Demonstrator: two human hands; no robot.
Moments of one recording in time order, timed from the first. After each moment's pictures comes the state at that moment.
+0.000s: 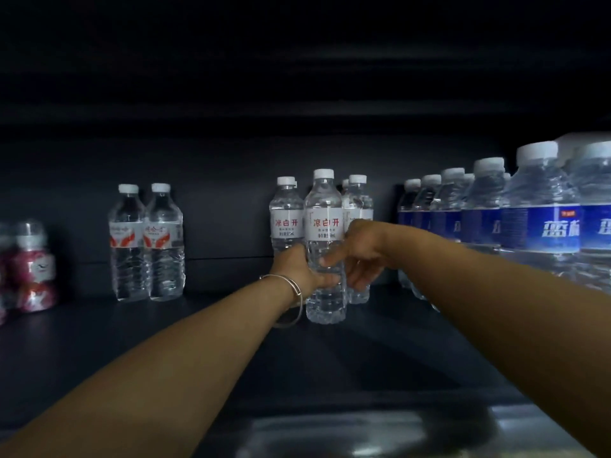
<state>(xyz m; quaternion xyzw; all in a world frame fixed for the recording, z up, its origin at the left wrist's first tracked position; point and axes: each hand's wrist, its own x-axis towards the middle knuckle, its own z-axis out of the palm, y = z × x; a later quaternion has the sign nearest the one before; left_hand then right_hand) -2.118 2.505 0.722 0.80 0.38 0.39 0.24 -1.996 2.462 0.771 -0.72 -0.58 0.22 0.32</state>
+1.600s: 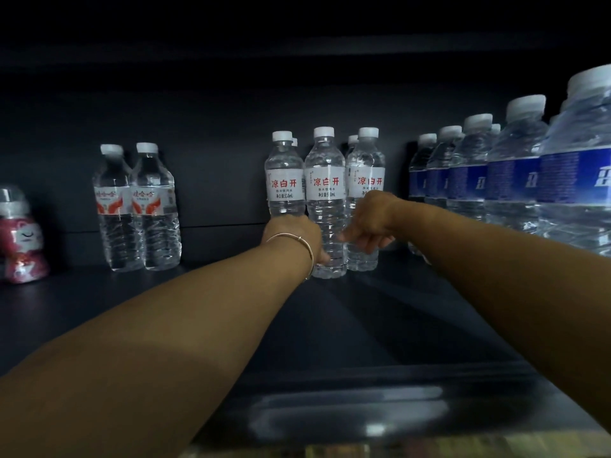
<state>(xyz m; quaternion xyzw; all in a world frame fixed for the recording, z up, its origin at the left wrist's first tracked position) -2.095 2.537 0.726 0.83 0.51 0.08 -0.22 -1.966 2.500 0.752 -0.76 -0.58 0.11 0.27</state>
